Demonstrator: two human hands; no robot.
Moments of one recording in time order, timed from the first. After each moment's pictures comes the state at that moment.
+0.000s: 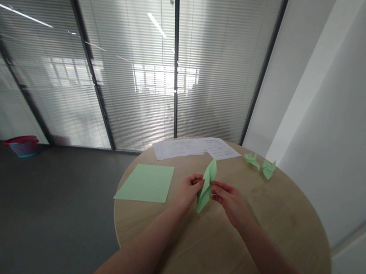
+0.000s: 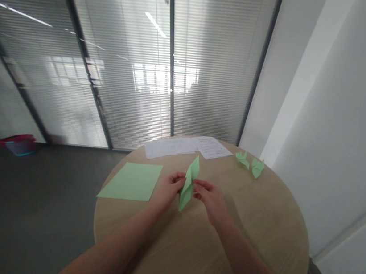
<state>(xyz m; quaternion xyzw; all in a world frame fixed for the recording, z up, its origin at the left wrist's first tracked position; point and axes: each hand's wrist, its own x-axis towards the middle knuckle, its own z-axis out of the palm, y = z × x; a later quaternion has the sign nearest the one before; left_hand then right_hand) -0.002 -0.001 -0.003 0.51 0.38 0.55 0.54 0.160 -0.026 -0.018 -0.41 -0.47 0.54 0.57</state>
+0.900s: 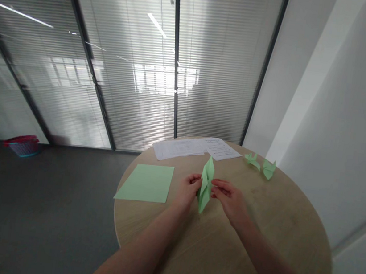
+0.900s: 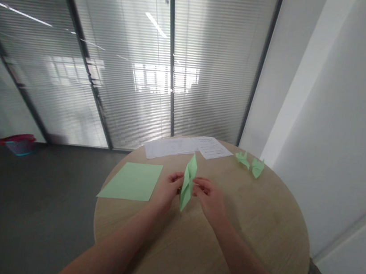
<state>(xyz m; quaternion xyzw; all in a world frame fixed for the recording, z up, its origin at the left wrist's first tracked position) 0.001 -0.001 -0.007 0.46 0.39 0.56 0.57 0.155 -0.028 -0.018 -0.43 -0.54 0.40 0.60</state>
